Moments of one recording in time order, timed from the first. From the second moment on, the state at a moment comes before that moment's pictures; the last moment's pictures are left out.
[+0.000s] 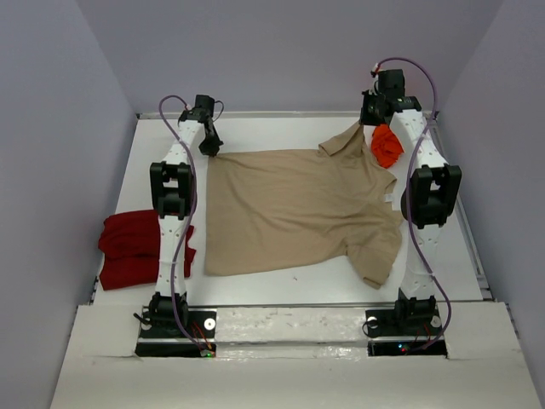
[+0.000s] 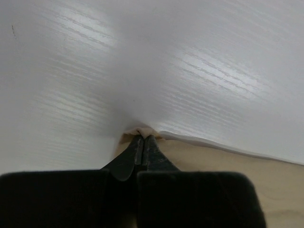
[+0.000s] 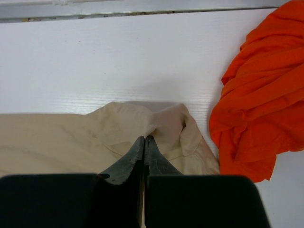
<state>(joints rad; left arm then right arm) -0.11 2.56 2.38 -0.89 -0.10 -0.48 0.08 2.24 2.21 -0.67 -0.07 0.14</state>
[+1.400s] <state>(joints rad) -0.27 1.85 1.62 -0.83 -0.14 -0.50 0.15 1.65 1.58 -0.71 0.19 0.35</state>
